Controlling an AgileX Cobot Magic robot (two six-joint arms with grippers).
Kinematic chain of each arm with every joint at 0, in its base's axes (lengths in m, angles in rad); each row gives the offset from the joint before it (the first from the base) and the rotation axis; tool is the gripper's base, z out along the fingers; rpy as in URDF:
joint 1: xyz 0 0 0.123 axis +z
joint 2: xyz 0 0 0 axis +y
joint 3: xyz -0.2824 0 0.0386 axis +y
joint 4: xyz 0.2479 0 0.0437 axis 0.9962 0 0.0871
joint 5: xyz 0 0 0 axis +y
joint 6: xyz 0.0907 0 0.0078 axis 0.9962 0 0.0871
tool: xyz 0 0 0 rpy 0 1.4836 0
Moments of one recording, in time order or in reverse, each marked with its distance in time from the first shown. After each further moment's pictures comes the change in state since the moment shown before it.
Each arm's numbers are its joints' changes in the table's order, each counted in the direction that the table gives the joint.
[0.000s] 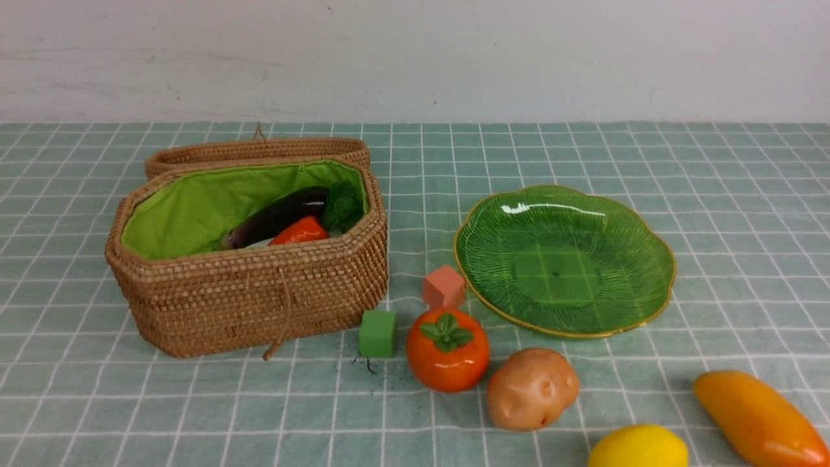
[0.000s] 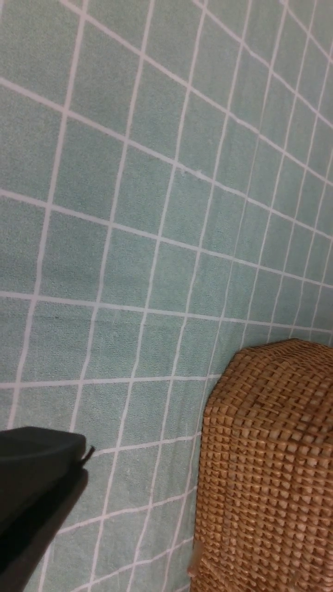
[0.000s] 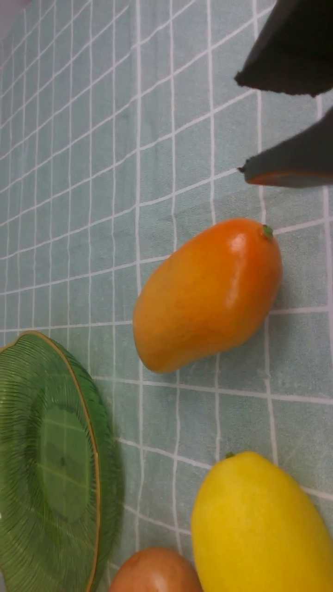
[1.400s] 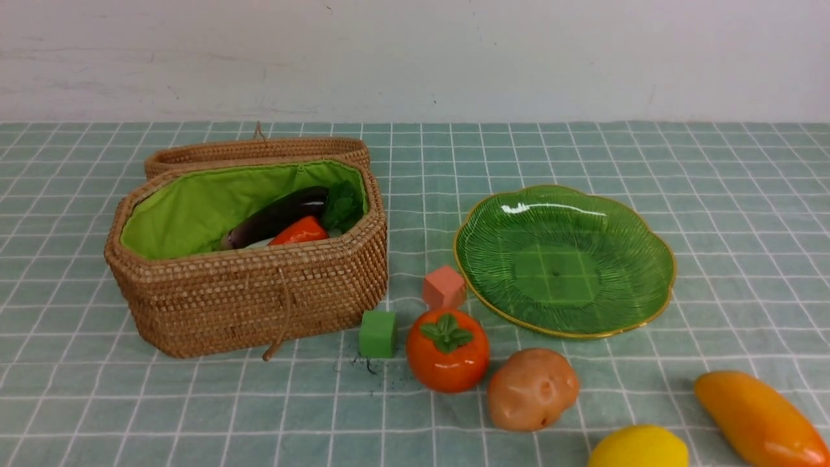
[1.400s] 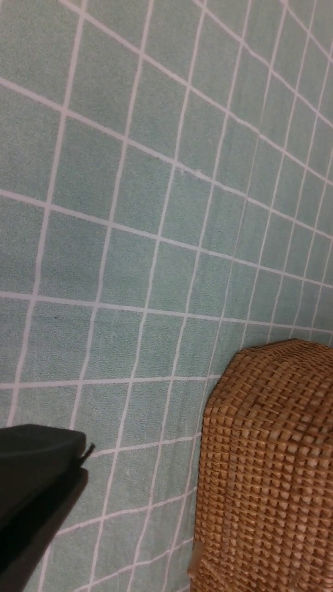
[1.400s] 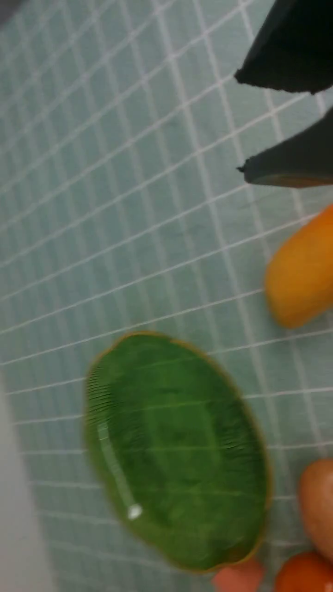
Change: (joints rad) right arm 0.000 0.792 -0.756 0.053 0.330 0.203; left arm 0.000 0.000 0.000 0.001 0.000 0.000
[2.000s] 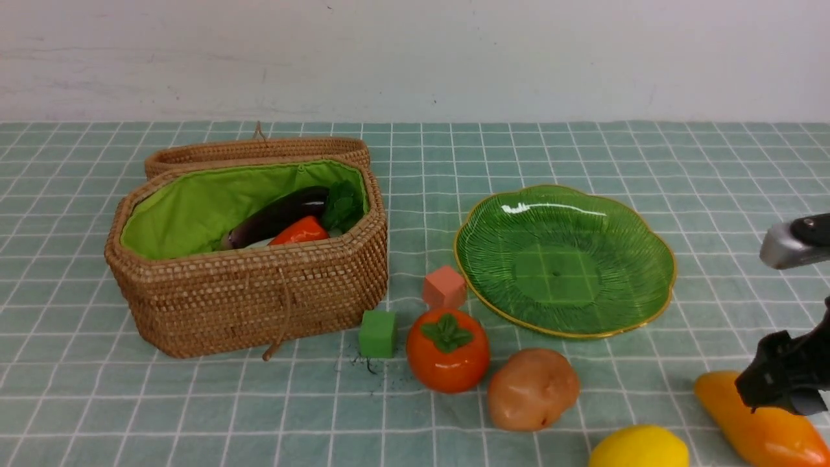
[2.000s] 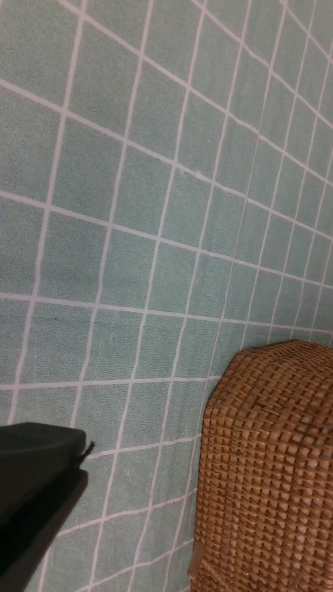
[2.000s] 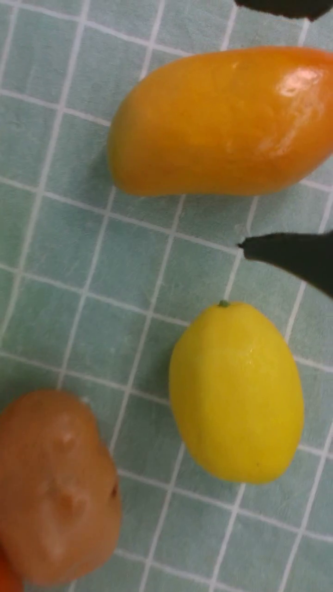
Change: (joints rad) right arm 0.098 0.499 -0.087 0.204 0.087 -0.542; left arm 0.000 0.000 0.000 0.002 0.000 0.000
